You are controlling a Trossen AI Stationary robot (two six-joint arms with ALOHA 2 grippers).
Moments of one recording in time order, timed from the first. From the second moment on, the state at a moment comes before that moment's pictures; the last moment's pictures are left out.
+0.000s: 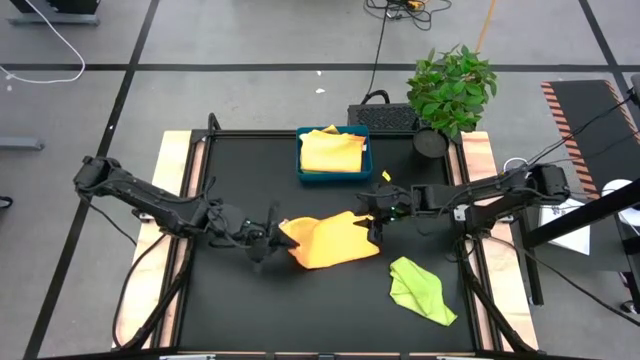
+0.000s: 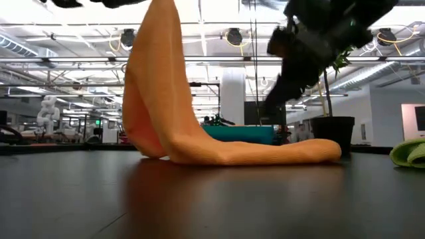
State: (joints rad) left arm -0.30 1.18 0.70 0.21 -0.08 0.64; right arm -0.03 1.34 0.65 -0.03 -0.01 0.21
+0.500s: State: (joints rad) left arm -0.36 1.23 0.69 0.10 0.09 0.39; right arm -0.15 1.51 0.55 0.20 -0.10 0.24
